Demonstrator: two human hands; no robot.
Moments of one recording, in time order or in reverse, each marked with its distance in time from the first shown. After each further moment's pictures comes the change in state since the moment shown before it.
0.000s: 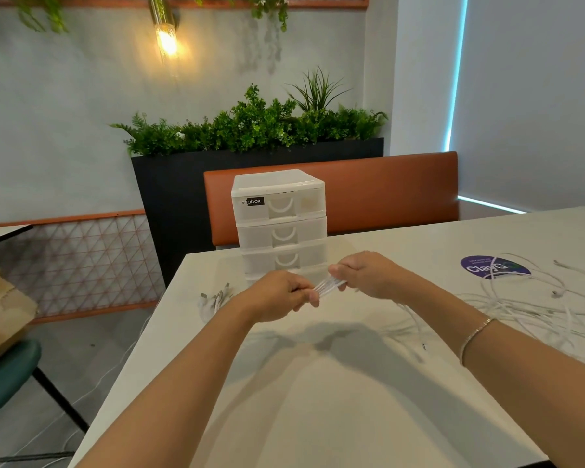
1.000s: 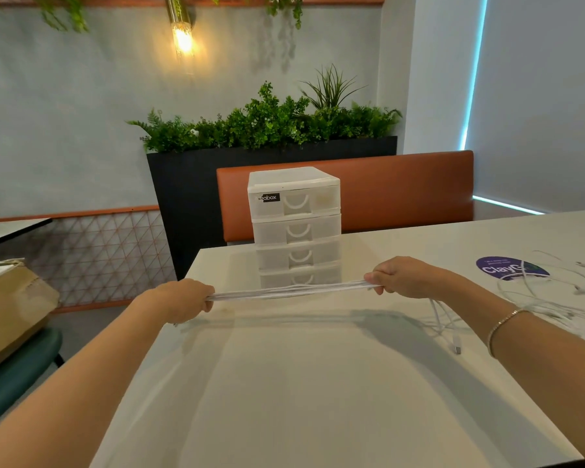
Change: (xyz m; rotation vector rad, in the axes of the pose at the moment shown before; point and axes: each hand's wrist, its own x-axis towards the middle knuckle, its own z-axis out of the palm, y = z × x) left_hand -0.054 -0.108 -0.071 0.674 -0.211 -0.442; right_hand 0.004 0.037 -0.011 -0.188 -0.123 0.099
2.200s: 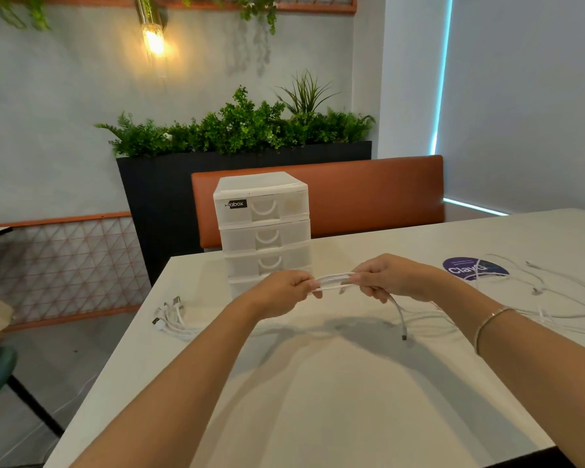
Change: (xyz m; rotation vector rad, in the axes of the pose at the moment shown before) left_hand 0.019 0.168 -0.026 -0.743 0.175 0.402; right_hand -0.019 0.019 -0.016 0.383 -0.045 -0.037
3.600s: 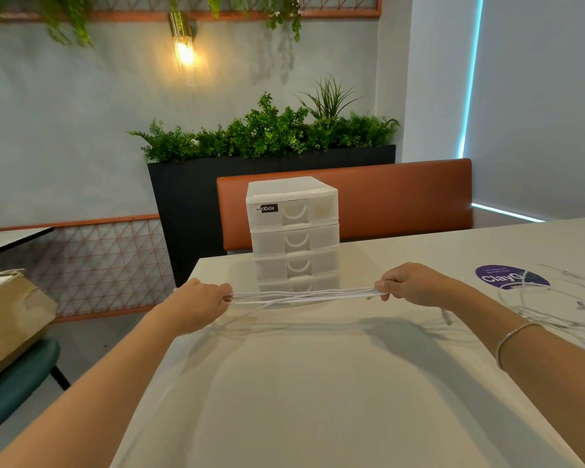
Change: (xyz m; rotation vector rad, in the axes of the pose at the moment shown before) left_hand -0.064 -0.107 -0.081 0.724 0.048 -0.223; right_hand 0.013 -0.005 0.011 -0.351 0.107 0.070
